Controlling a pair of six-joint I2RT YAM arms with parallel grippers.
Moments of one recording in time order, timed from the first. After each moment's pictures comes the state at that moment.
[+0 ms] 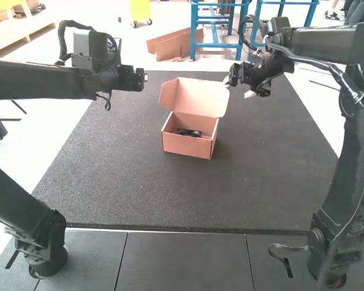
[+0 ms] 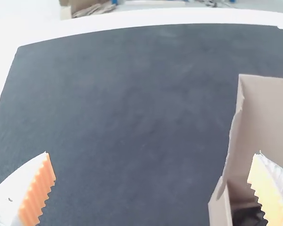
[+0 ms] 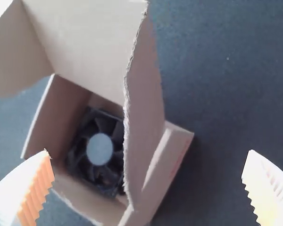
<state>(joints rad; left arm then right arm) -0.24 1.38 0.95 0.12 -0.06 -0.03 0.24 1.81 1.54 -0.63 -0.36 0.15</state>
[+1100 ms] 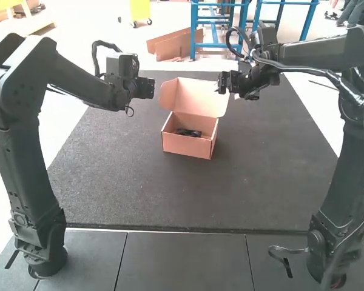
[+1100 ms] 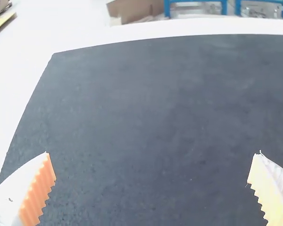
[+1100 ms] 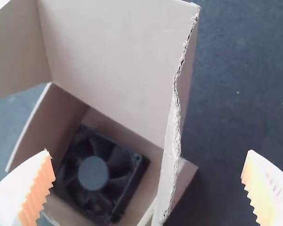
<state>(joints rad) -0.27 1.78 1.05 0.48 -0.28 0.03 0.32 1.79 1.42 -0.41 -0.29 0.14</state>
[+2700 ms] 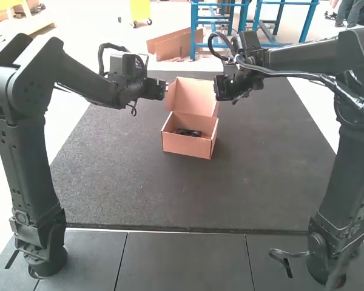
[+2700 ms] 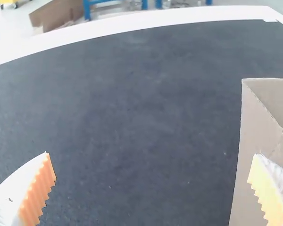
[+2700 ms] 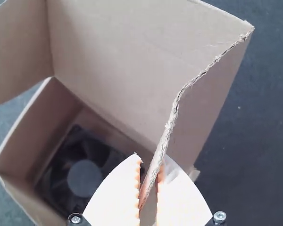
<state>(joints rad) -0.27 1.83 1.11 0.46 0.01 0.03 0.44 1.79 1.38 -0.34 -0.10 0.07</state>
